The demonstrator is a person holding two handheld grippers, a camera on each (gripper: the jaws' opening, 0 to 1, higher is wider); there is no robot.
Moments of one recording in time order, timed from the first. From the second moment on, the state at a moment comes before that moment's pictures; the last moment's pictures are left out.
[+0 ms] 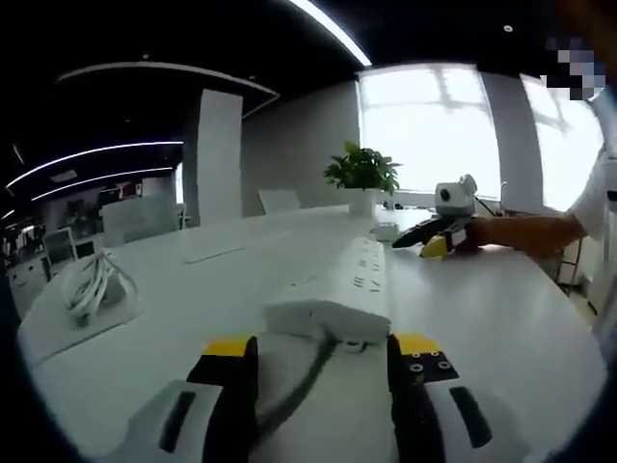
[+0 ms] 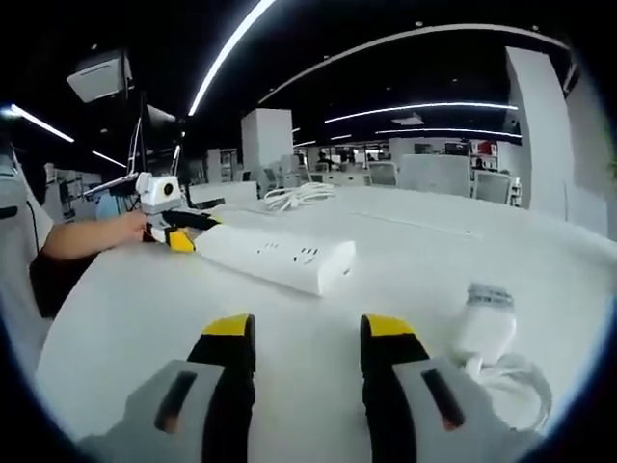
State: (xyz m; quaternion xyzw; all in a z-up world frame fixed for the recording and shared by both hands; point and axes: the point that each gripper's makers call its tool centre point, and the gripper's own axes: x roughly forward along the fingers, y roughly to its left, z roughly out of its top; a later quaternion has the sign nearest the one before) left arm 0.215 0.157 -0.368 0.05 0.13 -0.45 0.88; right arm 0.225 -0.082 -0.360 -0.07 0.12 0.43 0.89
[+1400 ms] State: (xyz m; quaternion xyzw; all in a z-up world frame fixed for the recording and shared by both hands) left arm 0.223 0.162 -0.369 0.04 0.13 -0.44 0.89; right arm 0.234 -0.057 -0.352 -0.04 0.11 0.46 0.88
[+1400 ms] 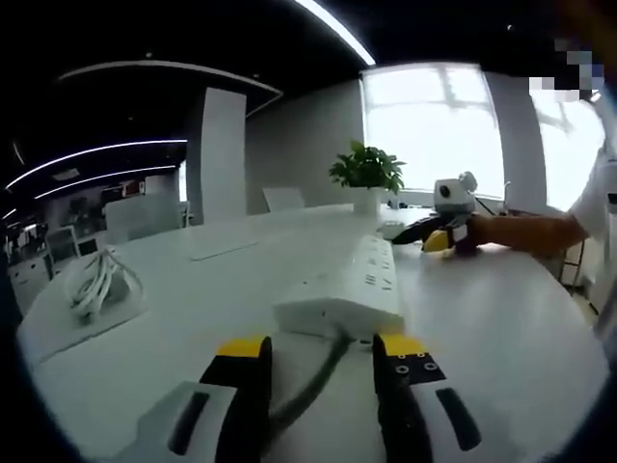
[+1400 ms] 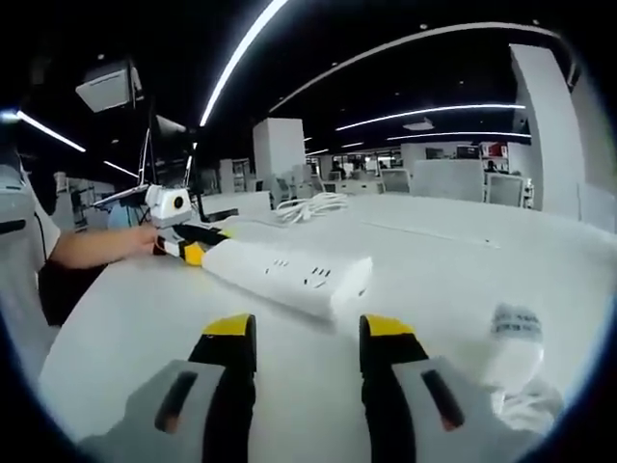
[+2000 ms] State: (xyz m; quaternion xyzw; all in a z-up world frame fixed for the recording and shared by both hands) left arm 0.224 0.163 -0.369 0.06 0.13 -0.44 0.89; right arm 0.242 -0.062 -0.357 -0.04 0.12 0.46 0.88
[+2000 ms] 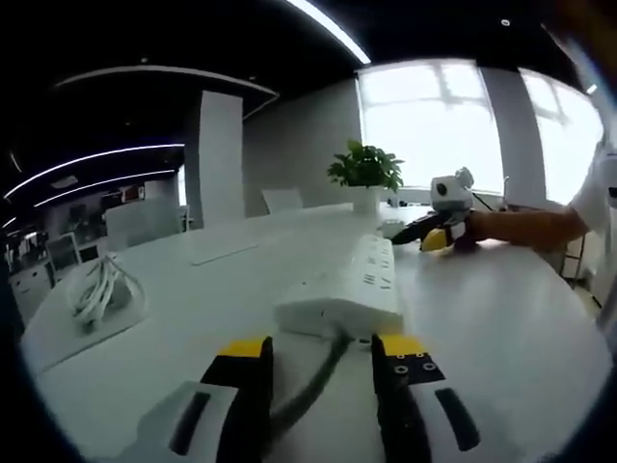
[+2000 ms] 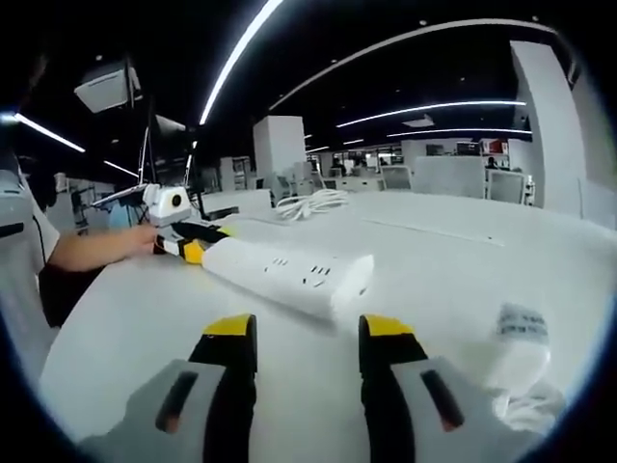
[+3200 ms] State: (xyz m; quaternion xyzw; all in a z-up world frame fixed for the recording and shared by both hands) left arm 0.234 0.160 -0.367 0.04 0.13 -0.44 0.89; right arm 0.241 -0.059 -0.357 -0.04 0.12 0.46 0.88
